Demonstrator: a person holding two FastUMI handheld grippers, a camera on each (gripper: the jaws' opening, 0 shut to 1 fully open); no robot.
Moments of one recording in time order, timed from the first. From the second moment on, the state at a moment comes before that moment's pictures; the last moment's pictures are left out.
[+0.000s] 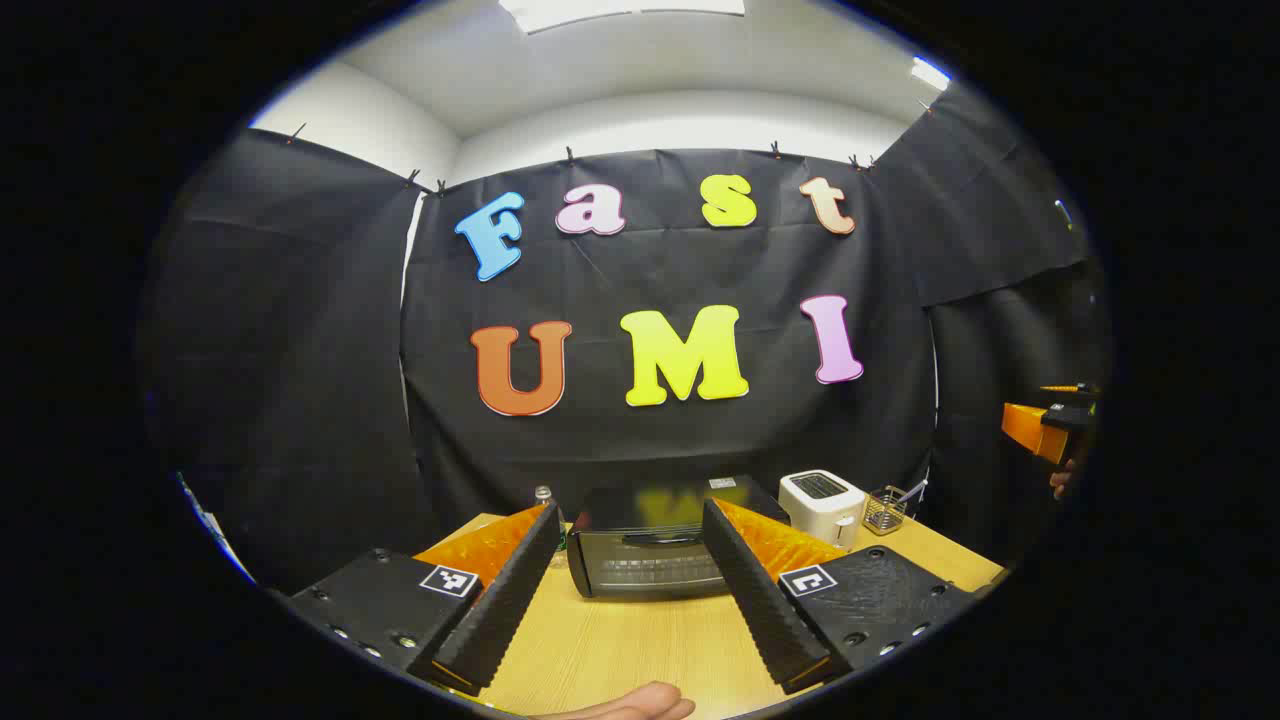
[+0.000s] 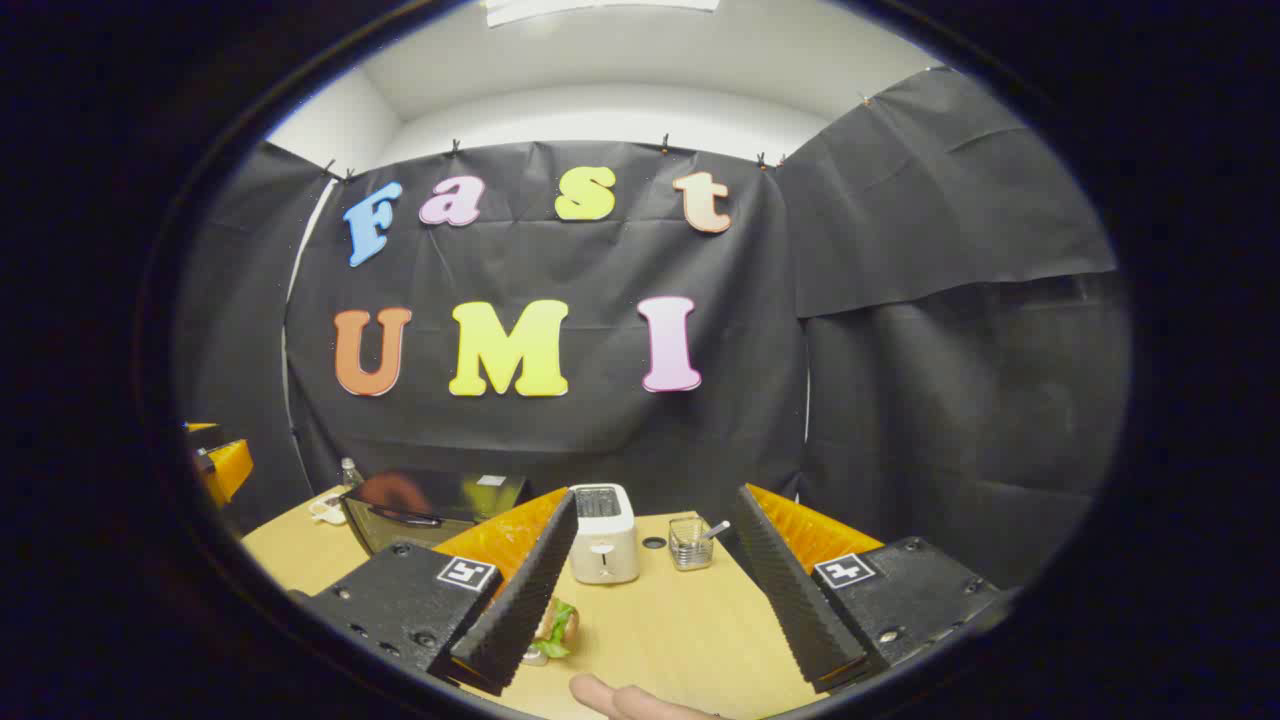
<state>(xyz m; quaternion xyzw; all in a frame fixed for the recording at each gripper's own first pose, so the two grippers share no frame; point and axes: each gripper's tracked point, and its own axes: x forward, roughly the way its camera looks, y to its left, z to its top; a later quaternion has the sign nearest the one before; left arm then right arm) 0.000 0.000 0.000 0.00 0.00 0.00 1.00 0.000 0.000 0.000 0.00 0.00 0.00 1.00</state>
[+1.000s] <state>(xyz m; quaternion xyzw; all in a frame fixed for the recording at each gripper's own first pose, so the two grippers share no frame) 0.057 -0.015 -0.021 -0.05 0.02 -0.03 1.00 0.001 0.010 -0.015 0.00 0.01 0.03 1.00</state>
